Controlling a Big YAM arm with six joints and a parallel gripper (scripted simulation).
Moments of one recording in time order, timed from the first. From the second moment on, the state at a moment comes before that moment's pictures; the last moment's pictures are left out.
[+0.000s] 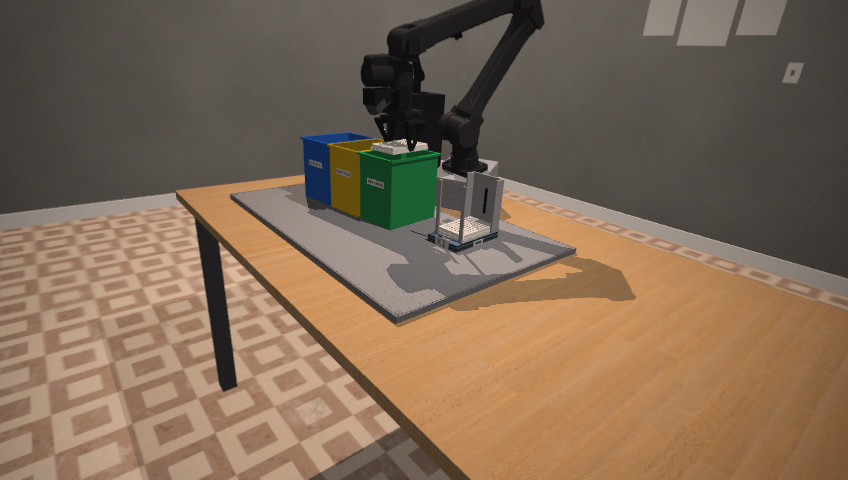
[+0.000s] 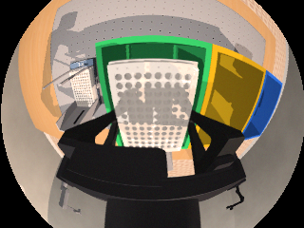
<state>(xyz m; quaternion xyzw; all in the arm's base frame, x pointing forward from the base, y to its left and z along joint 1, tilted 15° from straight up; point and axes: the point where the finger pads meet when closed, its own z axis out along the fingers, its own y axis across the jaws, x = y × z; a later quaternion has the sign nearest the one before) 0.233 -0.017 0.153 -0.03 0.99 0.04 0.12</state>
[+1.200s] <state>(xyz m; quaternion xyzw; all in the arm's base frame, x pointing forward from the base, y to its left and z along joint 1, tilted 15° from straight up) 0.231 -0.017 0.149 -0.02 0.99 0.04 0.12</state>
